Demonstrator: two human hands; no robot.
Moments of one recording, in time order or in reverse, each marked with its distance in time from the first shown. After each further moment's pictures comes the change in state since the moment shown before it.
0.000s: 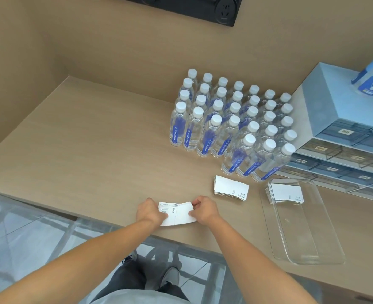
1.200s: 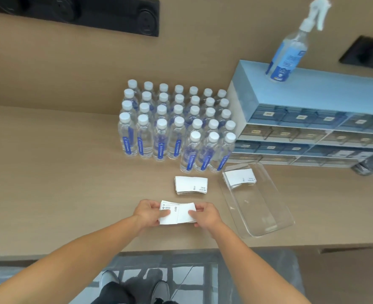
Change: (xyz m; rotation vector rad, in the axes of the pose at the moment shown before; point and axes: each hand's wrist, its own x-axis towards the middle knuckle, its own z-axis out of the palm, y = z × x) left_hand -0.024 0.071 0.046 -0.375 -0.467 0.110; right_hand -0.048 0.077 -0.058 0.549 0.183 0.158
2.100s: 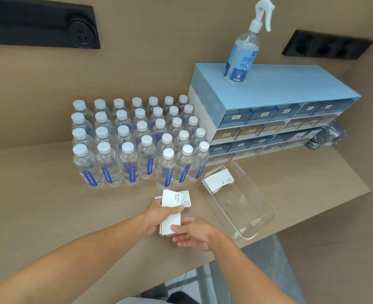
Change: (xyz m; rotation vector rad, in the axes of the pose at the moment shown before) left_hand 0.046 0.078 0.044 0.047 -0.403 0.057; right_hand -0.004 -0.031 -0.008 0.439 -0.346 0.219
